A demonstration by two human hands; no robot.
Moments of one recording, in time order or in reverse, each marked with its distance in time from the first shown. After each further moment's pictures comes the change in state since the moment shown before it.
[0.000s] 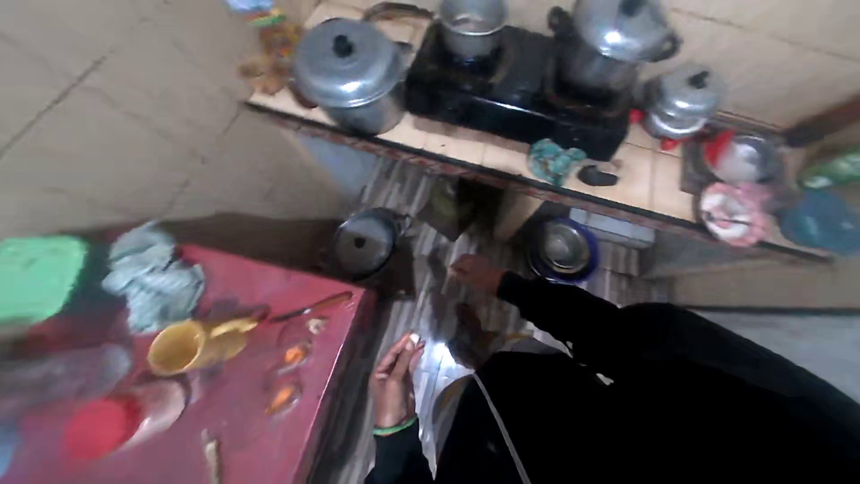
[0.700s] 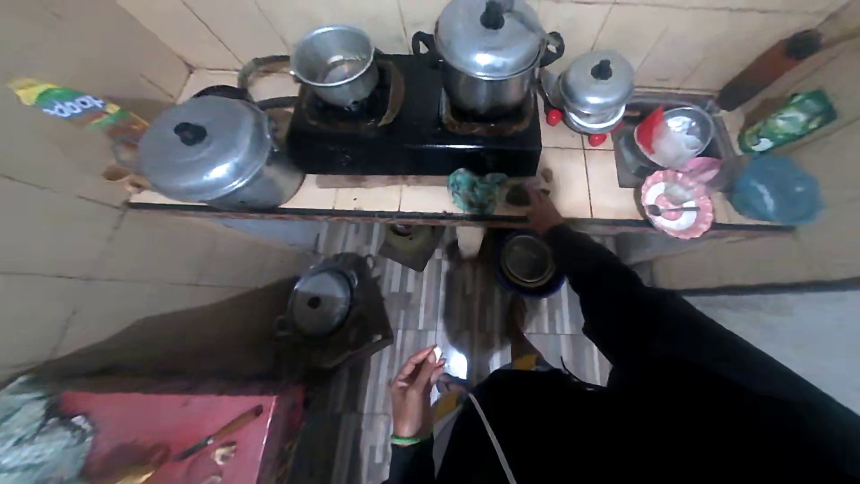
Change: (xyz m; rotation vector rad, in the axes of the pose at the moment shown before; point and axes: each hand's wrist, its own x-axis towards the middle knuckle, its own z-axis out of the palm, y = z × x) left_hand 0.001 -0.058 0.212 0.195 -0.198 -0.166; right_hand -0.089 0.331 -0.229 -0.135 0.617 0.528
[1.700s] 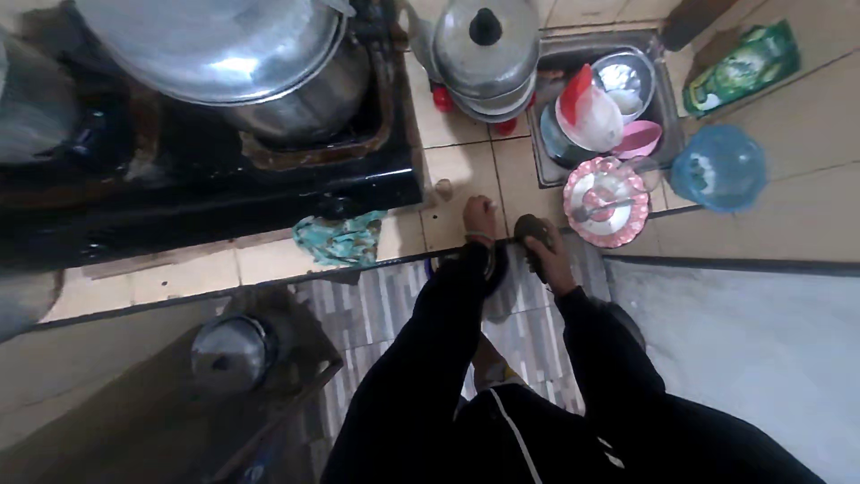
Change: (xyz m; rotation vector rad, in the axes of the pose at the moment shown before) left_hand 0.229 -0.117 0.522 1.033 -0.596 0.253; right_hand -0.058 0.196 -0.077 1.085 0.182 0.555
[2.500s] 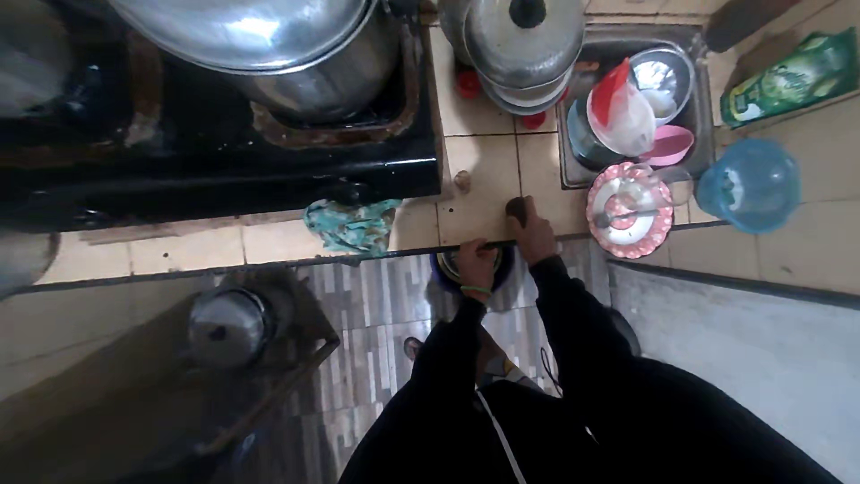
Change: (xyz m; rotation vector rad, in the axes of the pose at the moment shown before) left_hand -0.088 -0.054 -0.013 -0.173 0.124 -0.236; right_hand 0.056 -0.032 0.069 -0.811 -0.064 0.047
